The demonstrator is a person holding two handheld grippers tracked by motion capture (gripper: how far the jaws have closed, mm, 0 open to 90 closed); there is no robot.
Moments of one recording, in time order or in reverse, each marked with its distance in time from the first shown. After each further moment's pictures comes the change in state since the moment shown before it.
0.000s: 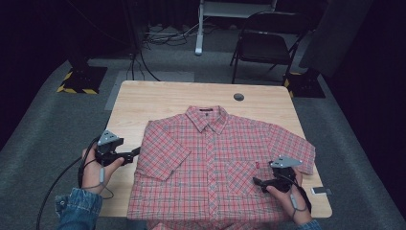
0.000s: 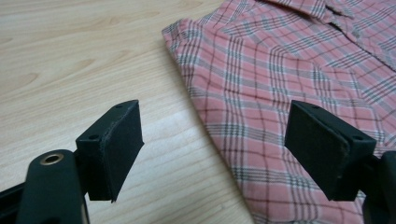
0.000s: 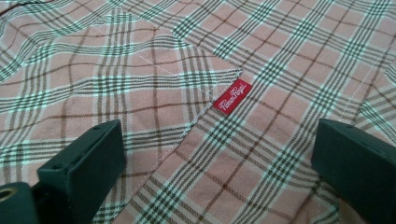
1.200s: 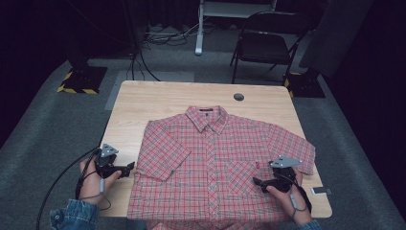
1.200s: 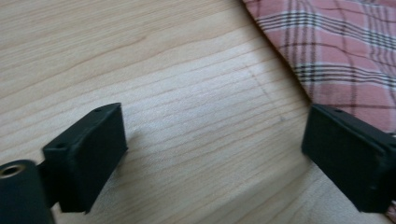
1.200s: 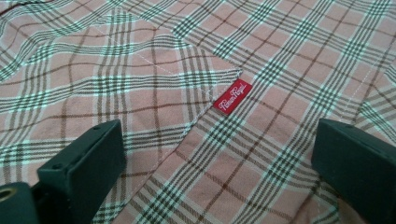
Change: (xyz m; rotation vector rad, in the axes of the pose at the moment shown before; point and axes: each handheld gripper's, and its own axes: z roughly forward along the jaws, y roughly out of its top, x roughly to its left) left arm 0.009 -0.047 0.011 0.163 0.125 0.013; right arm 0.000 0.000 0.000 0.000 0.000 0.000
